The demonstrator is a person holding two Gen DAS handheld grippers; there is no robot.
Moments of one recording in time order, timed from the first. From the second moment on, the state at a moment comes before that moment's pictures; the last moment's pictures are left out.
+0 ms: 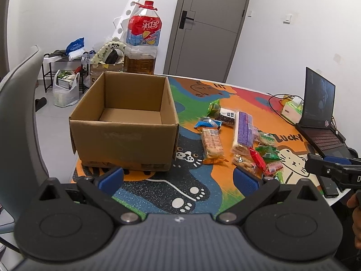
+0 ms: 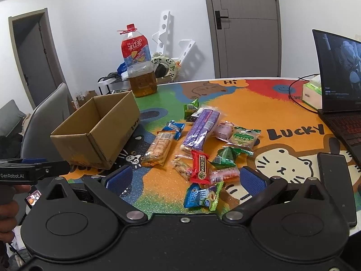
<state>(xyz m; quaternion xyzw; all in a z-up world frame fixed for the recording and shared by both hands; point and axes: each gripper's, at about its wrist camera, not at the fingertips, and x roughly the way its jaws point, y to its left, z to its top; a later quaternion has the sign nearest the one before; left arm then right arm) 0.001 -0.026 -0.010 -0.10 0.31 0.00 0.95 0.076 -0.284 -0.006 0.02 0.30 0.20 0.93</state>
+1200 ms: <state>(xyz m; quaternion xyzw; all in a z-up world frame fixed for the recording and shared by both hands) -0.001 -0.031 -0.012 -0.09 0.31 0.00 0.95 0.075 -0.284 -0.007 0.01 0.30 0.20 0.93</state>
